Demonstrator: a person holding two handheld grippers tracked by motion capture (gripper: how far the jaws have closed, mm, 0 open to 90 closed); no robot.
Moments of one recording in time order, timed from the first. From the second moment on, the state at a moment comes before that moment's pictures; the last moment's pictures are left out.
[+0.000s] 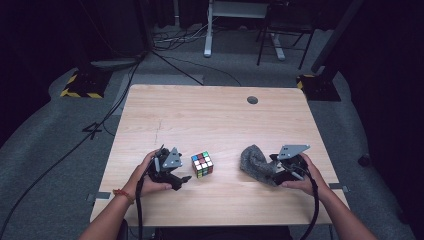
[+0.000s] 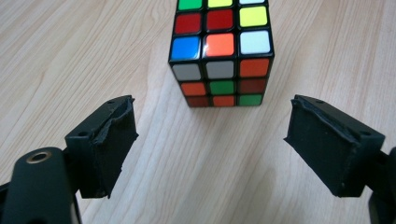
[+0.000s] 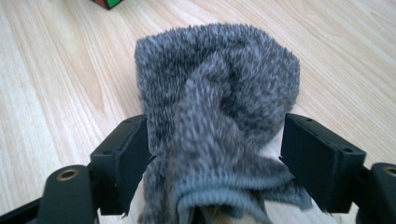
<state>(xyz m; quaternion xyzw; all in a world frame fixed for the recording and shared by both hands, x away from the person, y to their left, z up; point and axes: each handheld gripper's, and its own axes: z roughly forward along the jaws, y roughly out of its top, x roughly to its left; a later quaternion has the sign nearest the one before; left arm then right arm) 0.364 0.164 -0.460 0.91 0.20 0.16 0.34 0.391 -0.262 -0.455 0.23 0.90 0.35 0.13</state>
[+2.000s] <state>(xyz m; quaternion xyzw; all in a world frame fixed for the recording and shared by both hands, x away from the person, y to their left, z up) 0.345 0.243 -0.504 0.87 0.32 0.12 0.35 0.349 -0.396 -0.503 0.41 0.82 0.36 0.18</state>
